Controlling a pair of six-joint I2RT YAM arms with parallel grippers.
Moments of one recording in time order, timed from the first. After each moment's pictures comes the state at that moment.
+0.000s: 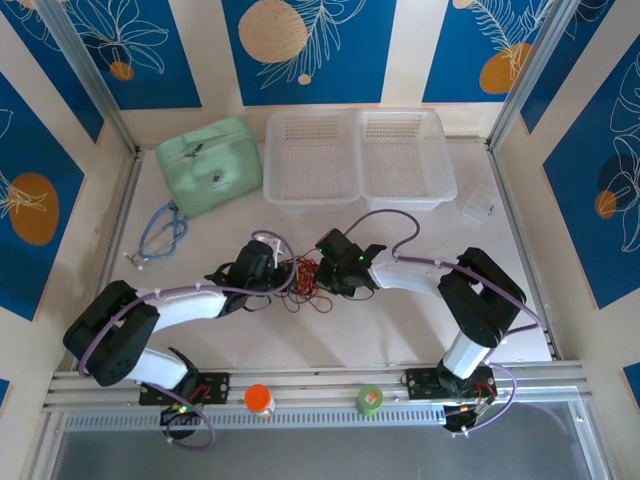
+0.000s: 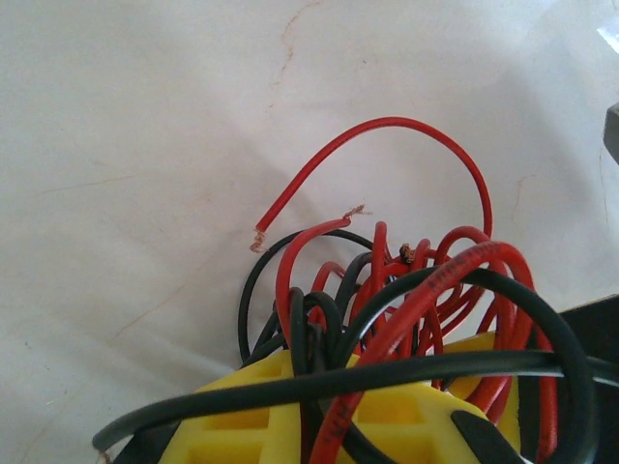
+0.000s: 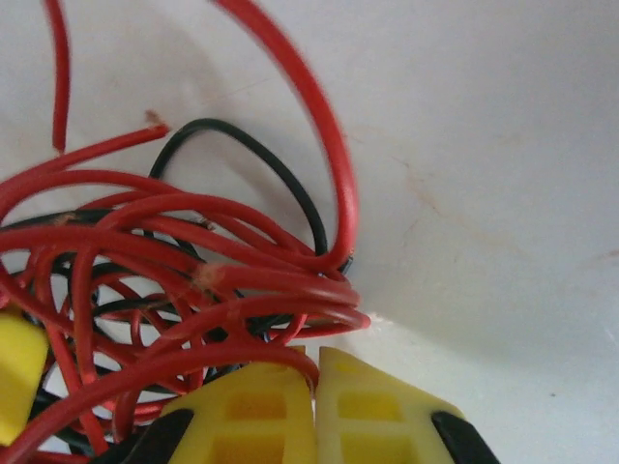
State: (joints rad) left arm -0.69 1.41 0.53 0.20 0.11 -0.62; right arm 0.82 1.66 0.92 -0.34 -0.09 1.12
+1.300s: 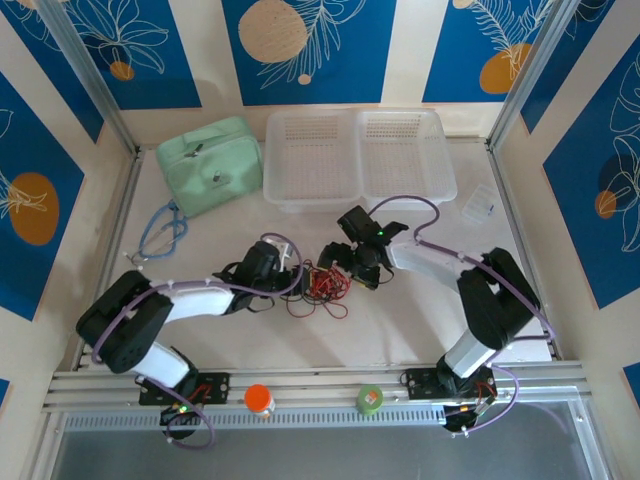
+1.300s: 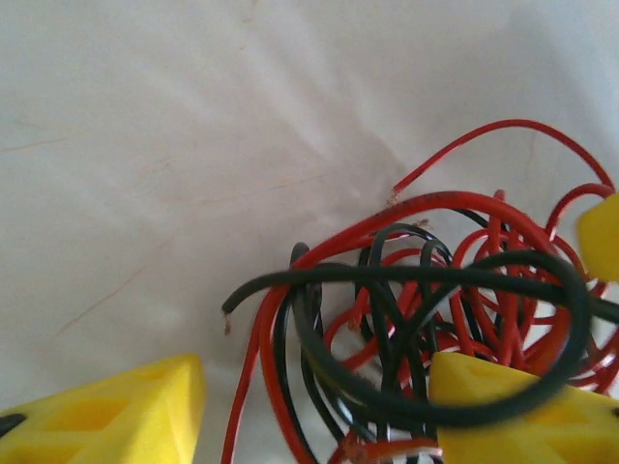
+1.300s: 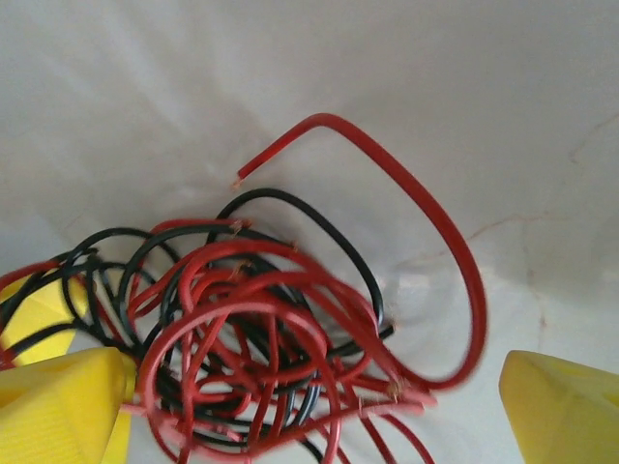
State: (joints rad) left arm -0.71 1.52 0.56 0.22 0.16 -0.58; right arm 0.66 1.63 1.02 -0.61 -0.19 0.99
